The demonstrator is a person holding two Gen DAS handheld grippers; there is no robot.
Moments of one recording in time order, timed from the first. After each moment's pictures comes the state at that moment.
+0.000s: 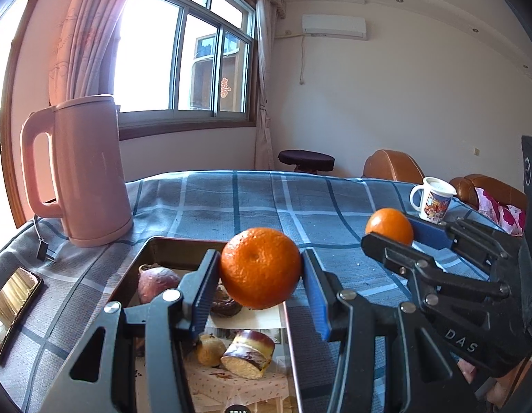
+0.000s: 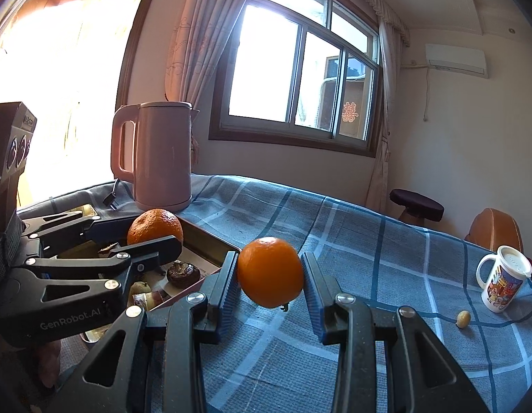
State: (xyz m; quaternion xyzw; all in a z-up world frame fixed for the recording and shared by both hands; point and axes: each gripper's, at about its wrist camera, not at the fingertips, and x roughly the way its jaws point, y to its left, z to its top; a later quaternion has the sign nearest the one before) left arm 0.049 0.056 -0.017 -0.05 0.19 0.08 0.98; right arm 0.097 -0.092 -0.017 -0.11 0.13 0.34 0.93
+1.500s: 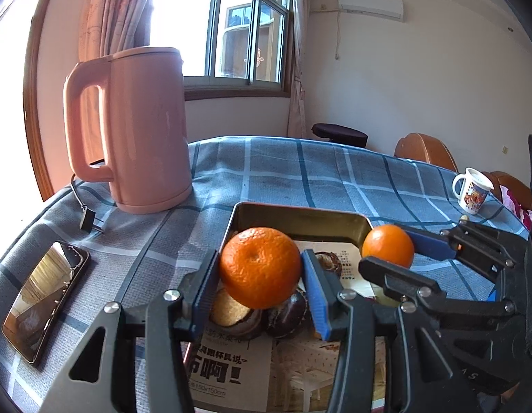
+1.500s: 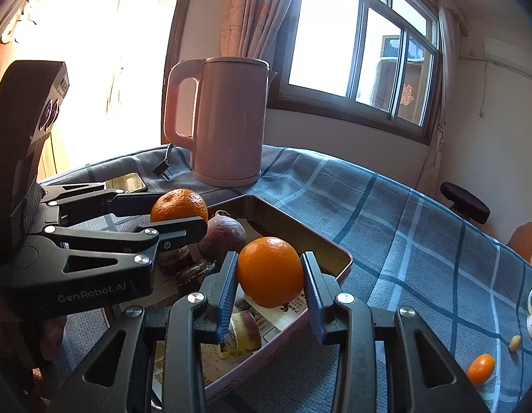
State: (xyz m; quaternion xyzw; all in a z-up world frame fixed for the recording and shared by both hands) left arm 0.035 0.133 -0.030 -0.08 0.26 0.13 0.95; right arm 0.090 0.003 -0.032 -0.16 0.18 0.42 0.87
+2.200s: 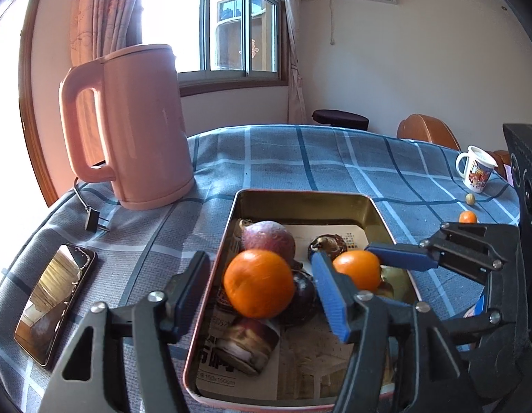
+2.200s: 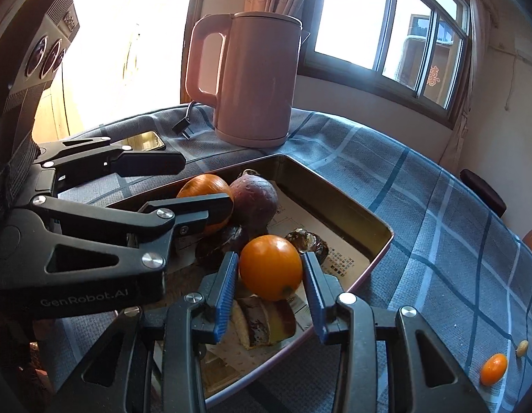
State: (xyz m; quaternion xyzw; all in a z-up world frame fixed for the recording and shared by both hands) left arm 0.033 0.126 -0.033 -0.04 0.28 0.14 0.95; right arm 0.087 0.021 -0.051 -0.21 0.24 0.45 0.83
